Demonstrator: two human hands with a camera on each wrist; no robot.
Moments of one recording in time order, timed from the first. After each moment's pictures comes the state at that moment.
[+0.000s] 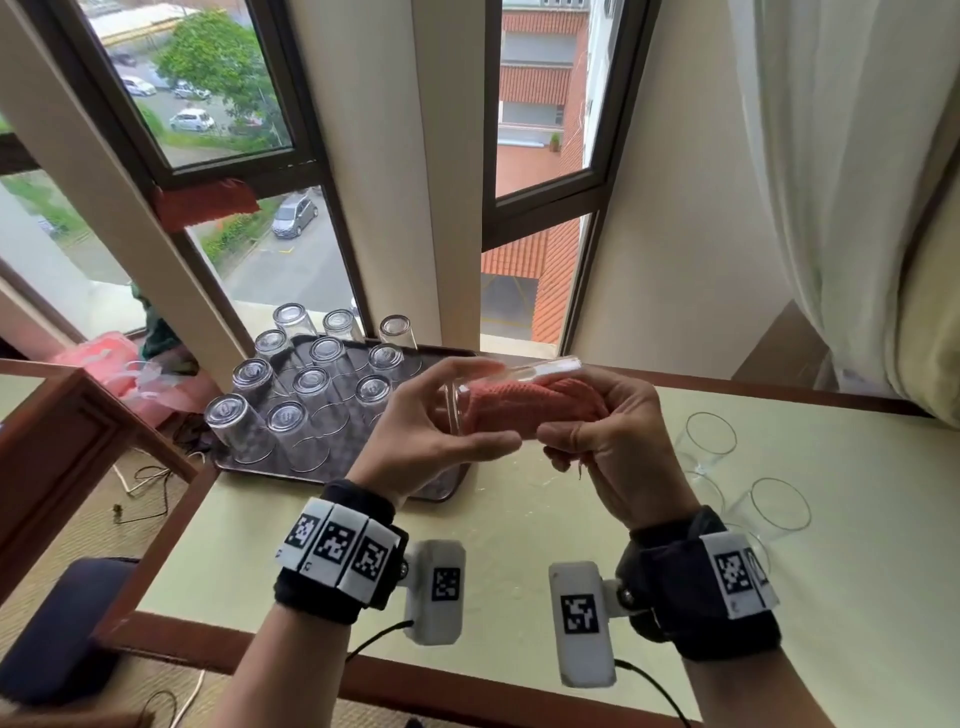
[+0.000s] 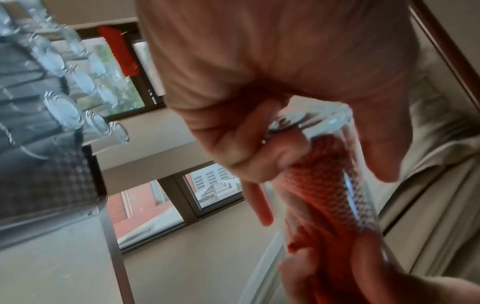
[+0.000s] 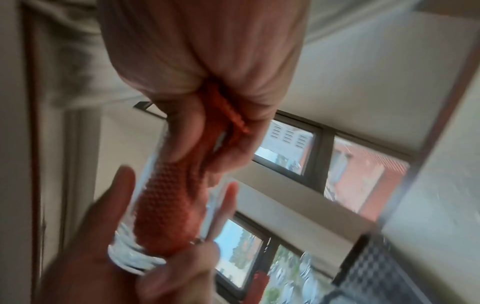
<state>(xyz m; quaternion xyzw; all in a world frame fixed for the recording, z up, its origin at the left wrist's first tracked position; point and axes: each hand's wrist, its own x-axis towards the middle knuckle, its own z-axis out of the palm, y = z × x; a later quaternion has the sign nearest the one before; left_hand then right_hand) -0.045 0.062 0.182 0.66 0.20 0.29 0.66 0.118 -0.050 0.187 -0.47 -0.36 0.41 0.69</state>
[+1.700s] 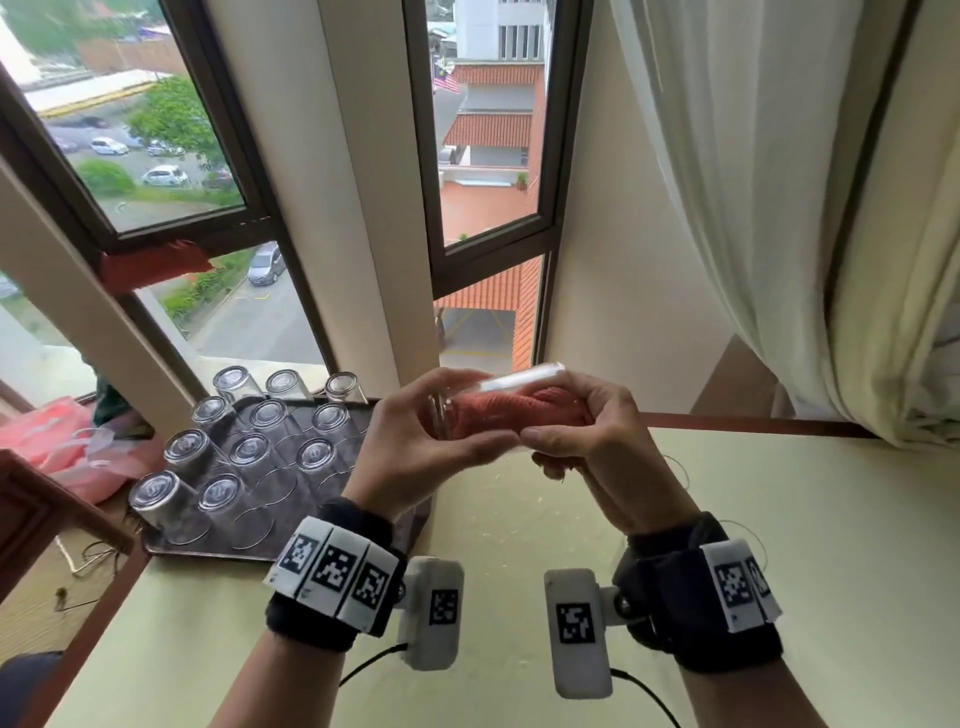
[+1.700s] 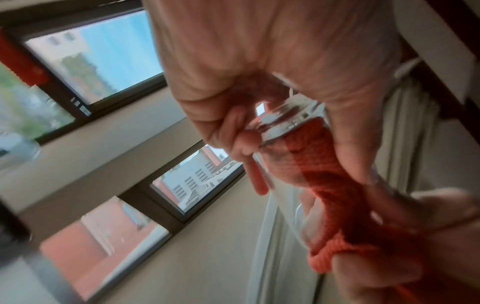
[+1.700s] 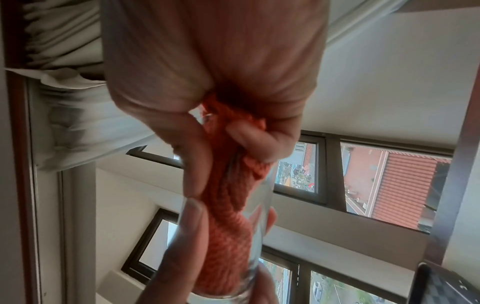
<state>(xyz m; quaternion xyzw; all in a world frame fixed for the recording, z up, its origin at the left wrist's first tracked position) 0.034 0.068 0.200 0.71 0.19 0.32 0.60 0.187 -0.049 0.214 -0.50 -0.40 0.40 0.65</state>
